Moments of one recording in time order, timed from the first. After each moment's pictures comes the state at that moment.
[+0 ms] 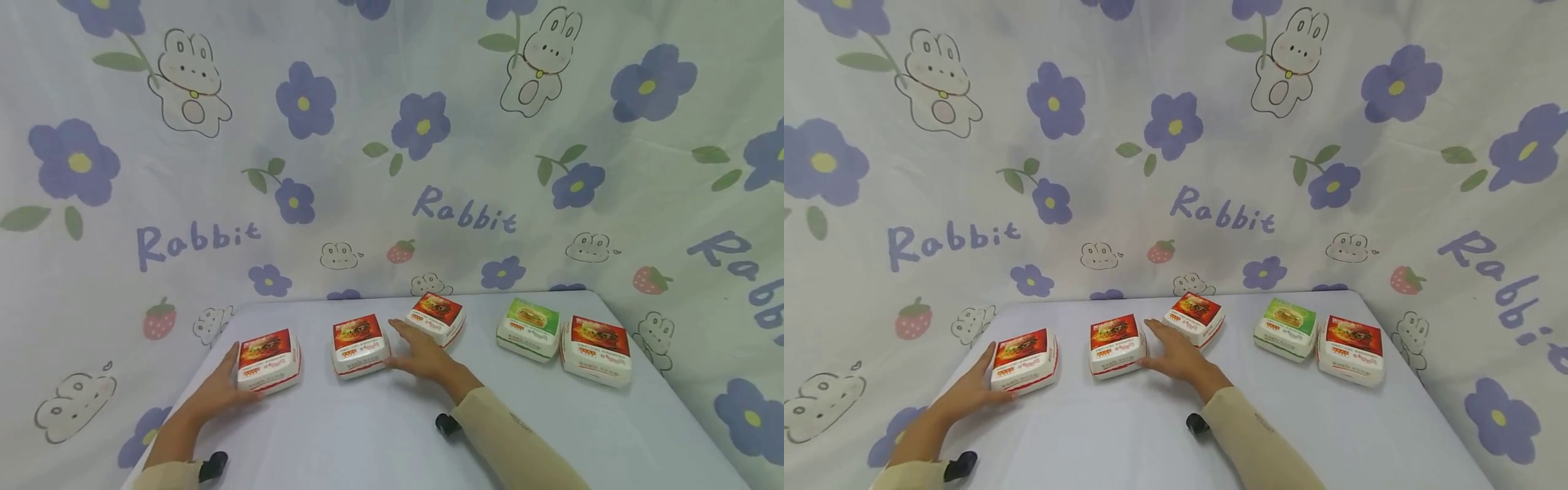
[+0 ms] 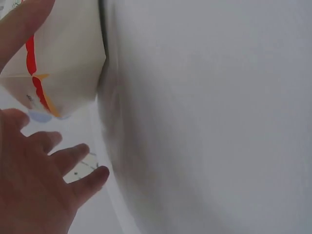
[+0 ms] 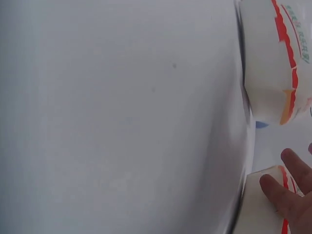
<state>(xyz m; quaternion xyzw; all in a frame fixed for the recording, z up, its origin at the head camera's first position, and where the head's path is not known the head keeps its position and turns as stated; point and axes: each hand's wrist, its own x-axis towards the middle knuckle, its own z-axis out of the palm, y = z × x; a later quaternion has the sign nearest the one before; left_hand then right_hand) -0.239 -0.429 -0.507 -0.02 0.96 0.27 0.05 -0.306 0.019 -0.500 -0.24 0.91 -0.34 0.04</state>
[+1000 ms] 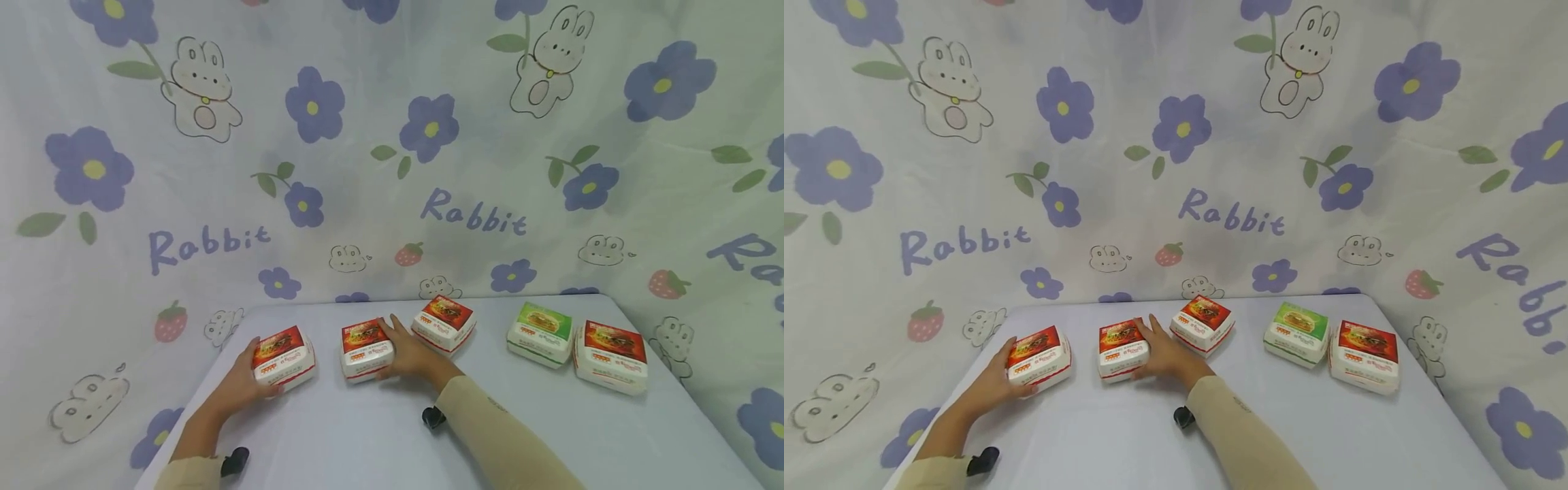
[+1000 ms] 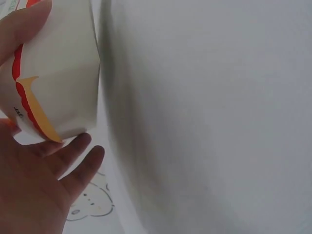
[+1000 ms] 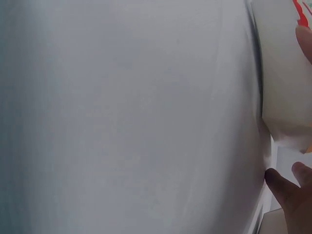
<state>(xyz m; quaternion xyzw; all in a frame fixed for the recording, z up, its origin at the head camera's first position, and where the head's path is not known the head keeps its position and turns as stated) -0.246 -0.401 -0.498 -0.03 0.95 0.30 0.02 -0.337 -0.026 -0.516 -0.25 0.90 -0.33 0.11</state>
